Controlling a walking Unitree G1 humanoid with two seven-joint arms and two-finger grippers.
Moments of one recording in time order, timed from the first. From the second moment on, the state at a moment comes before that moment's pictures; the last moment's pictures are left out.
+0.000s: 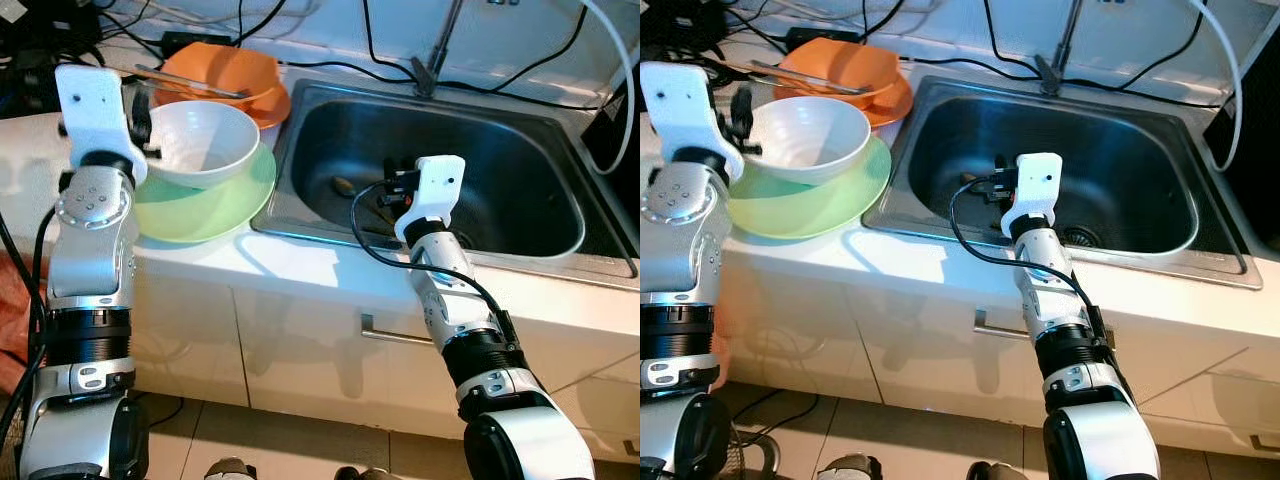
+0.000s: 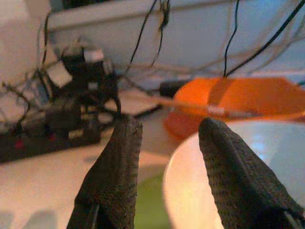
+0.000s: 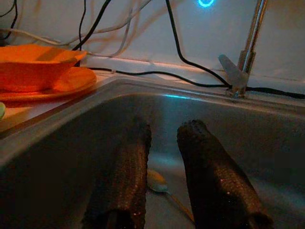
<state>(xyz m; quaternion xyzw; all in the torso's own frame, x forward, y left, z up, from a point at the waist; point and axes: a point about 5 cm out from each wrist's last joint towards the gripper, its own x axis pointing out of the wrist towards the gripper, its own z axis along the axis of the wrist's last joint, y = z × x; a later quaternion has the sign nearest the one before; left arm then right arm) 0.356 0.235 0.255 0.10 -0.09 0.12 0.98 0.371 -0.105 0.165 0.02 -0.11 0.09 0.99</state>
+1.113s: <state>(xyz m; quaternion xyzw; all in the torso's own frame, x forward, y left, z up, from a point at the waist) 0.350 0.226 0.238 0.03 -0.01 0.12 0.99 0.370 -0.104 0.164 0.03 -0.10 0.09 0.99</state>
